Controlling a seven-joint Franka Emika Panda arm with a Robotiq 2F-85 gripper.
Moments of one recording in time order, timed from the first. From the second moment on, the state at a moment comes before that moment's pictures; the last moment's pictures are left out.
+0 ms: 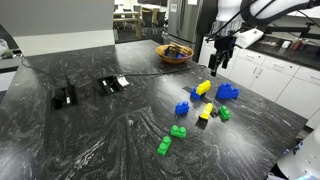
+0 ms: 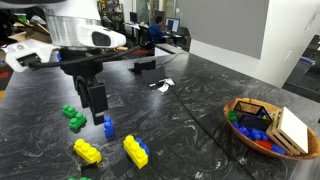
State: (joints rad) arm -0.04 -0.28 0.05 -2.15 -0.09 1.79 0.29
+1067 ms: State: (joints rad) arm 0.02 -0.07 0.10 -2.00 0.01 1.89 0.73
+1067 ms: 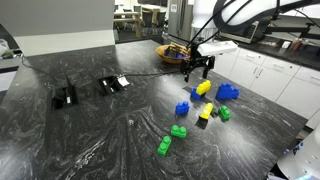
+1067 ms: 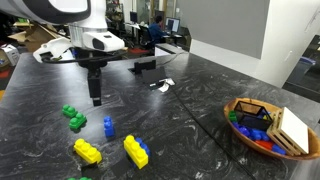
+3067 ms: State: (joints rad) arm 0.07 0.11 0.08 -2.00 0.04 2.04 1.73
